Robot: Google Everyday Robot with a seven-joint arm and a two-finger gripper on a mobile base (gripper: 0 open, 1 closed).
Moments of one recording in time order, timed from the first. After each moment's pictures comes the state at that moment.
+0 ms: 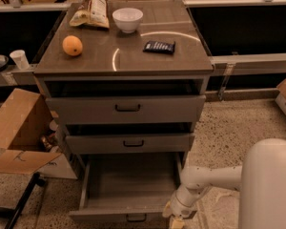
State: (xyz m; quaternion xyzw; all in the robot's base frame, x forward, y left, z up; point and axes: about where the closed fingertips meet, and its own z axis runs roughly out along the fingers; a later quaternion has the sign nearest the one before) arm 0.375 -0.113 0.281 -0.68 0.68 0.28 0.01
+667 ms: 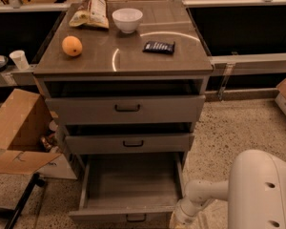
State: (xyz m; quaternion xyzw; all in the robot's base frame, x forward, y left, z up) arm 0.378 -0.147 0.180 -0.67 0.70 0.24 0.03
